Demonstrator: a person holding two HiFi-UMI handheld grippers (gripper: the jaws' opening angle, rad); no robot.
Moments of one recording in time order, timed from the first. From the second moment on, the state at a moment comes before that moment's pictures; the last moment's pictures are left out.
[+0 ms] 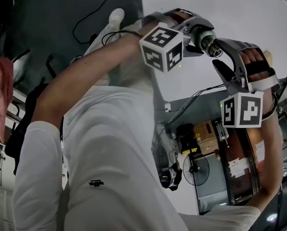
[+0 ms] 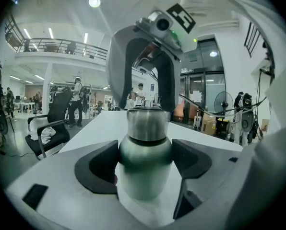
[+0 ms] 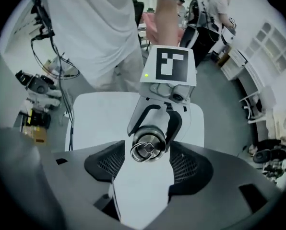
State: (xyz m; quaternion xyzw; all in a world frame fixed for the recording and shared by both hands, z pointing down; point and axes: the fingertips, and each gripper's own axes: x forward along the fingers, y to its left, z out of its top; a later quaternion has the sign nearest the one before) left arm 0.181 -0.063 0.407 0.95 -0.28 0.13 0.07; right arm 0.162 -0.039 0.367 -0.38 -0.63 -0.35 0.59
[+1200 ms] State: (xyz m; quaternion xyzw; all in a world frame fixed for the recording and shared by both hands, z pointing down) left arm 0.182 -0.061 0.407 0.95 -0.28 0.13 0.07; right arm 0.157 -0.051 0.383 0.03 -0.74 0.02 0.67
